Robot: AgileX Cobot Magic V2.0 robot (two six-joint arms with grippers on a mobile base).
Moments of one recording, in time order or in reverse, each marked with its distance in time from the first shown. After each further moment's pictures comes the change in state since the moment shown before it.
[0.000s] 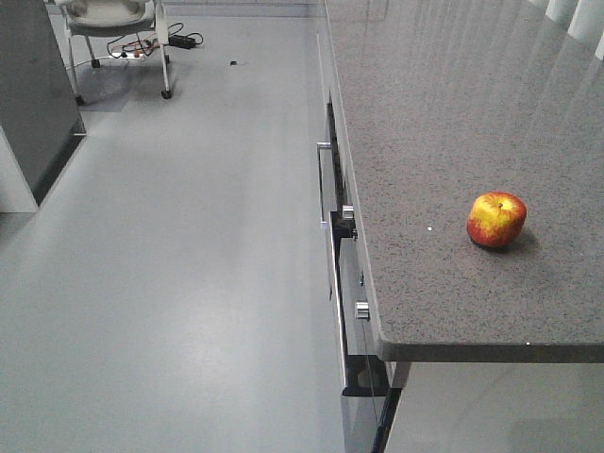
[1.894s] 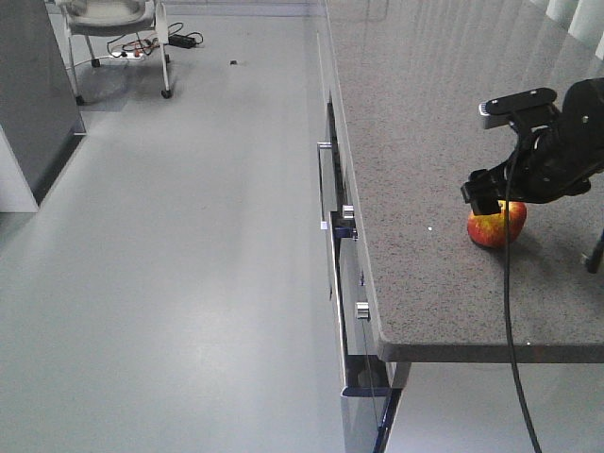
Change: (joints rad) left arm 0.000 0.000 0.000 0.000 0.000 0.000; right arm 0.000 1.613 -1.004 -0.041 0.290 -0.129
